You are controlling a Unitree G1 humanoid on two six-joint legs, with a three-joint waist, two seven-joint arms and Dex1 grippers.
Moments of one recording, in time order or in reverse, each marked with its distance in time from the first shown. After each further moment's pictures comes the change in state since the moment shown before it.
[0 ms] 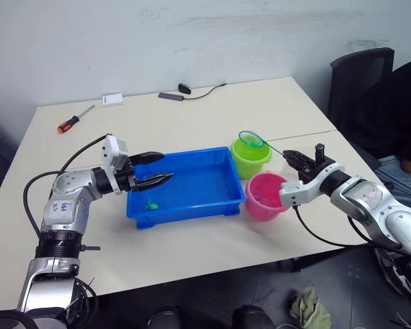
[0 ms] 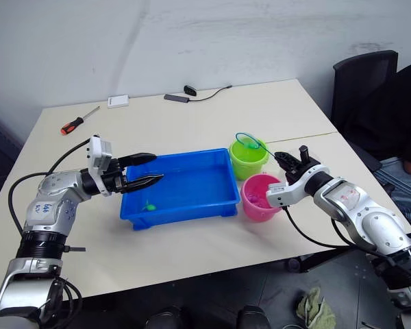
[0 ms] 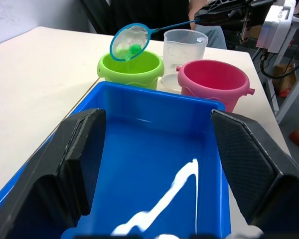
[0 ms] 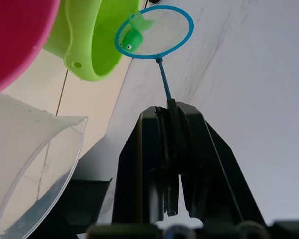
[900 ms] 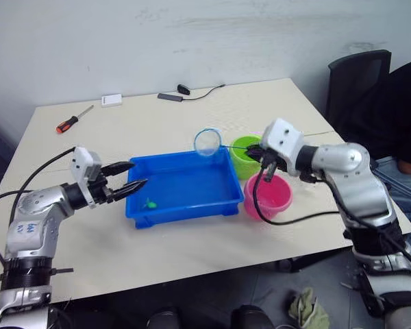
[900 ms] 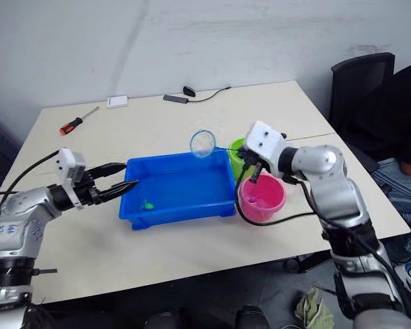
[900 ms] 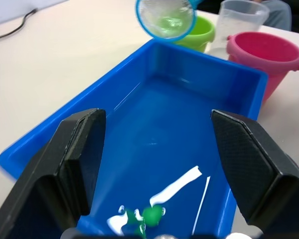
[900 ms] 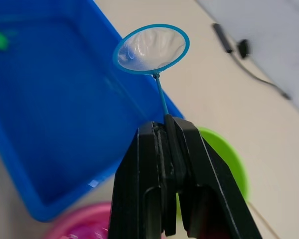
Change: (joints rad) left arm 0.269 0.135 0.172 -0.250 -0.028 0.189 0.182; right arm -0.362 0.377 -0.088 -0.103 1.004 0.920 0.755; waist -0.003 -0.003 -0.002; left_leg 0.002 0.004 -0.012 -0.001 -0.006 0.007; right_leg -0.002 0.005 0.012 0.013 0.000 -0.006
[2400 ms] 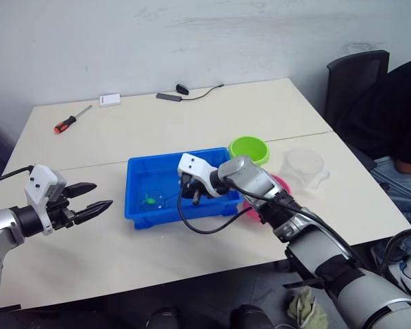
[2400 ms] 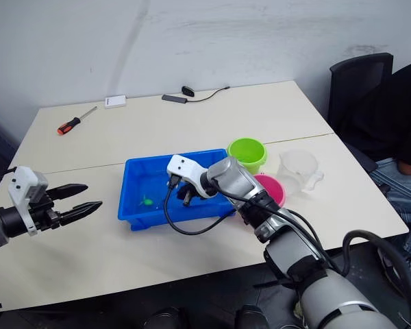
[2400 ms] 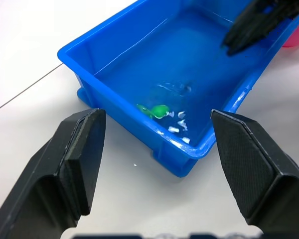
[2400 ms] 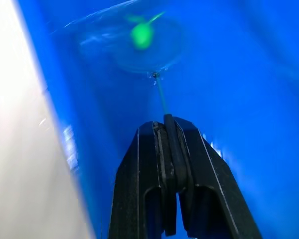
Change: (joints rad) left arm 0.294 0.159 0.189 -0.229 -0.038 0.170 0.049; right arm -0.280 0.453 0.339 0.687 -0.048 -0.014 -0.077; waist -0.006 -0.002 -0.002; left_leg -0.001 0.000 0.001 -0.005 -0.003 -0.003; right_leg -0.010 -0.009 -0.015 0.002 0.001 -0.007
